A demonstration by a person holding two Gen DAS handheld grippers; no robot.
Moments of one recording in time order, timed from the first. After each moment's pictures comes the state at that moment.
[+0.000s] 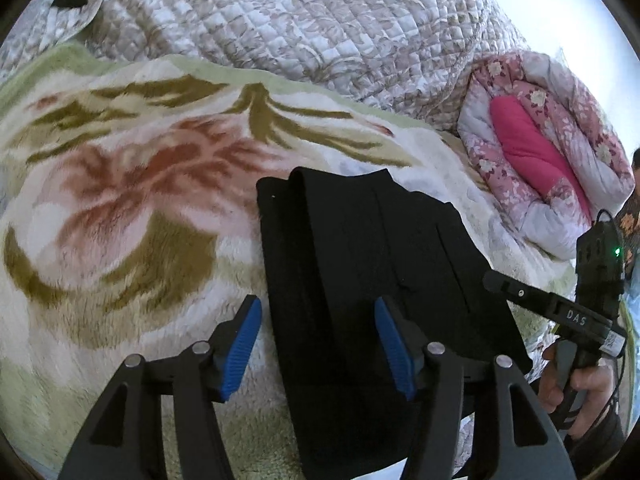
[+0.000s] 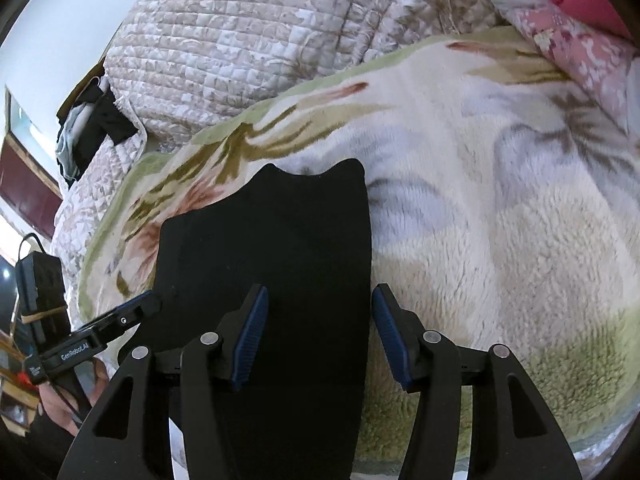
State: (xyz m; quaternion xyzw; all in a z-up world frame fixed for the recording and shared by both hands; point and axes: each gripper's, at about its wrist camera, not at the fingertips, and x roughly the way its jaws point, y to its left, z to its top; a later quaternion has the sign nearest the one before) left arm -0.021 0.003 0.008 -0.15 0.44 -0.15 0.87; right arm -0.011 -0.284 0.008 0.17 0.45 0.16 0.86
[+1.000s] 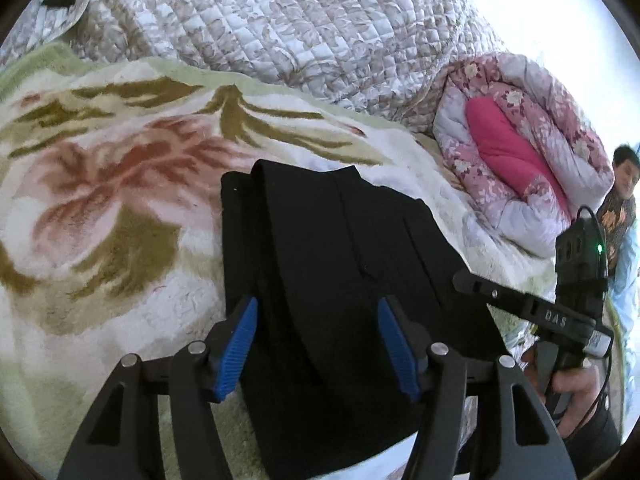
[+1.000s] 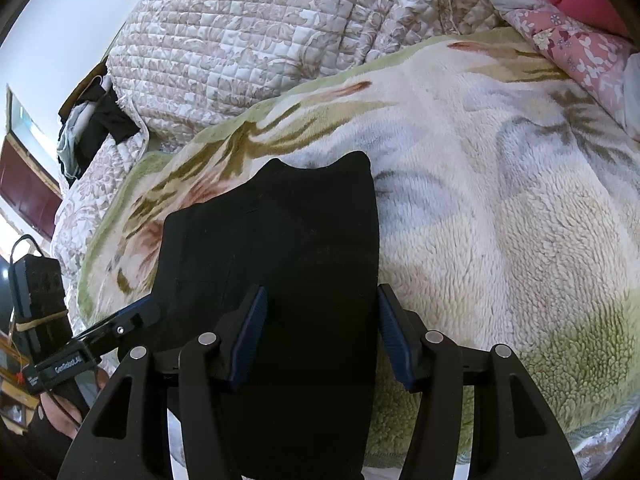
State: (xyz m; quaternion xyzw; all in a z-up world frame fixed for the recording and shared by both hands) left arm -0.027 -0.010 0.004 -0.17 0.42 -0.19 0.87; right arm -0.016 -0.281 0.006 0.17 0.45 0.16 0.86
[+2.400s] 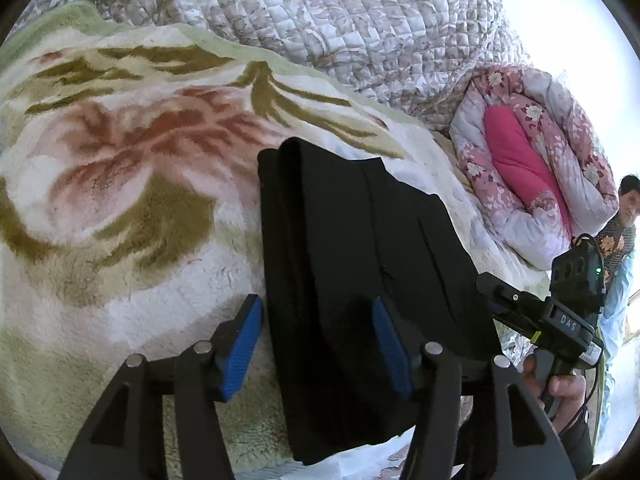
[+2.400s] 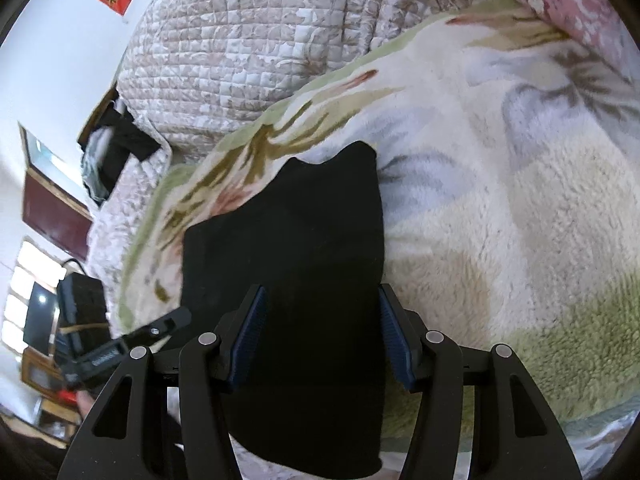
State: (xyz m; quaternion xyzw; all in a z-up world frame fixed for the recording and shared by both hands) left arm -0.032 0.011 0.001 -0.20 0.46 -0.18 0.85; right arm -0.022 -0.288 0.003 0.24 0.46 0.19 0.83
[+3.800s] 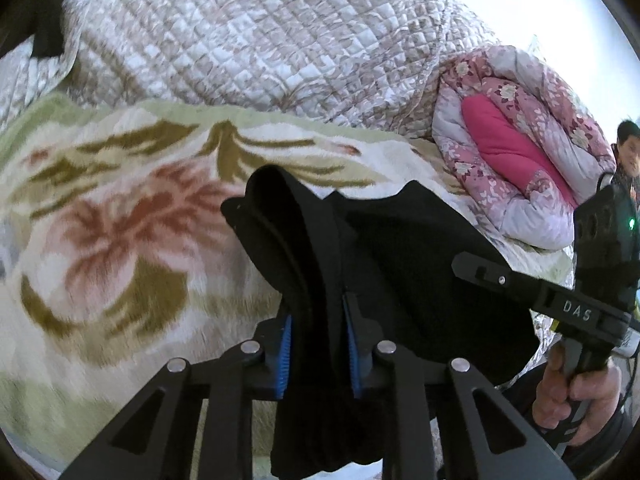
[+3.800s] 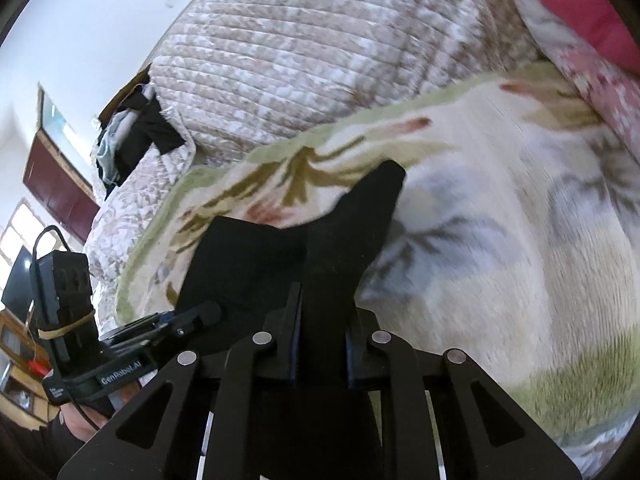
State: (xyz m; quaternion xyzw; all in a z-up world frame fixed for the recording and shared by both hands) left arm -0.030 -0.024 0.052 -0.10 0.41 -0.17 0.89; right arm -0.012 -0.238 0.059 0.17 0.41 0.21 0.87
